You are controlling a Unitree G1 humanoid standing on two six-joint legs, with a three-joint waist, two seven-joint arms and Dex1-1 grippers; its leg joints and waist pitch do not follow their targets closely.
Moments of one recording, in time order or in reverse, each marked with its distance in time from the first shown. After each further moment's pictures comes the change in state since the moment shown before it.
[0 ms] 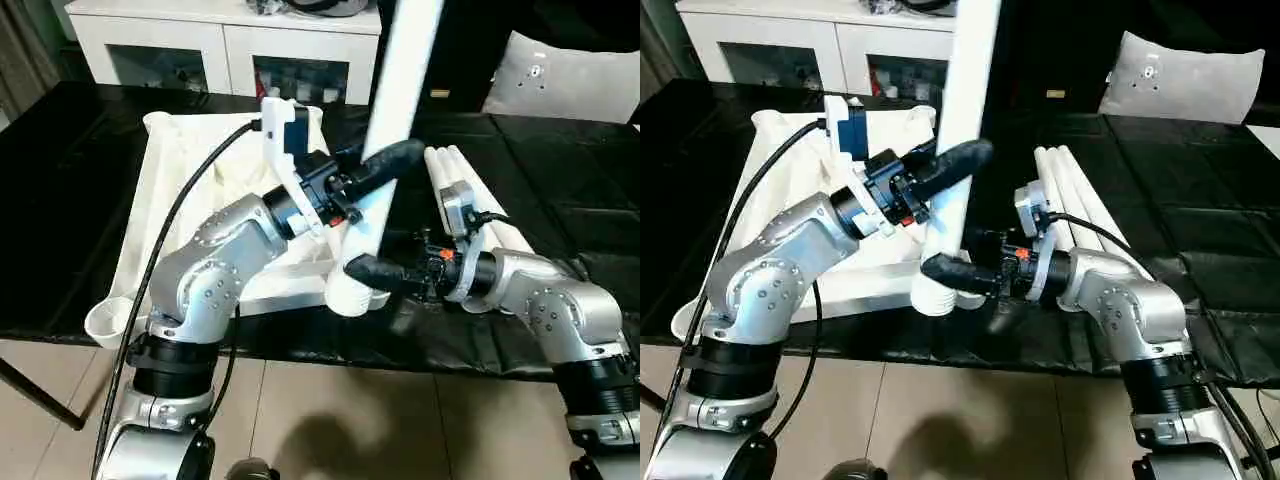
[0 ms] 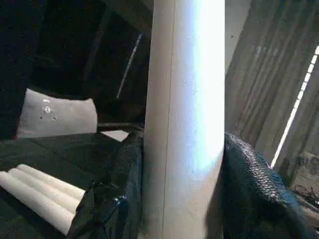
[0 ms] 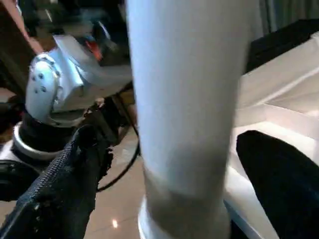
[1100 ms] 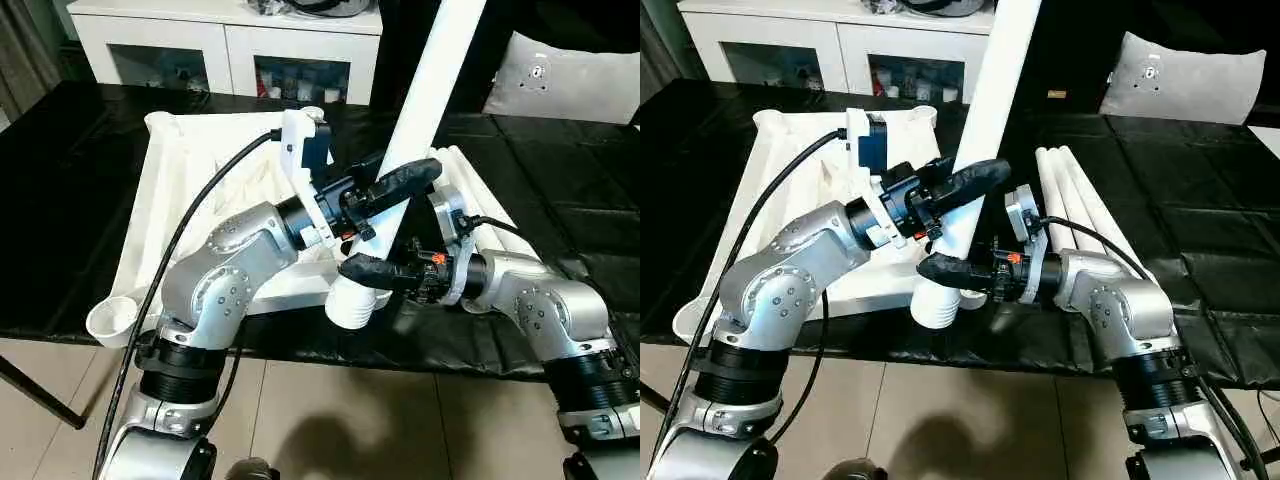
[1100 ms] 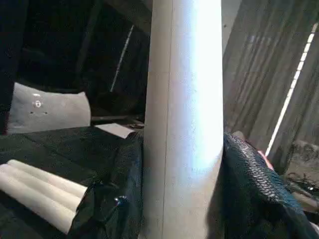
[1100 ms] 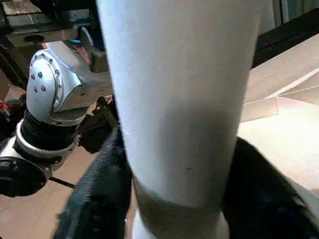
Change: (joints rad) left arm 0.002 -0.012 -0.036 0.011 0.030 -0.015 -0.024; right arm -0.001 0.011 0.021 0.051 -0.020 -0.007 0.036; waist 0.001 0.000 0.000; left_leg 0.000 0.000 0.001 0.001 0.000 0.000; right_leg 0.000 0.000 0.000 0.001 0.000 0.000
